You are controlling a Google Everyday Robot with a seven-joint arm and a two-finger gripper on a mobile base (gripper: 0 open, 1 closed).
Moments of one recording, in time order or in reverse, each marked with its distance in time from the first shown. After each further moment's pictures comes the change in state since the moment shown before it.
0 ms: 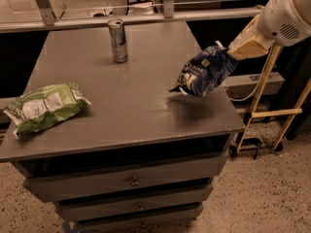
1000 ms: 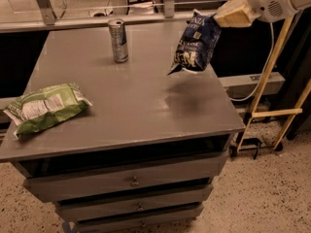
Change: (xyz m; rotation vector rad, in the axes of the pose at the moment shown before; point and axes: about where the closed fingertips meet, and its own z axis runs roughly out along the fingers) arm -0.057 -0.068 0.006 0.105 -0.297 -0.028
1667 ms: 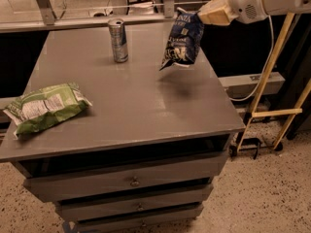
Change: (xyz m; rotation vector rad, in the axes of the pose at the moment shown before) arm -0.006 -0.030 0.056 -0.019 -0.135 0.028
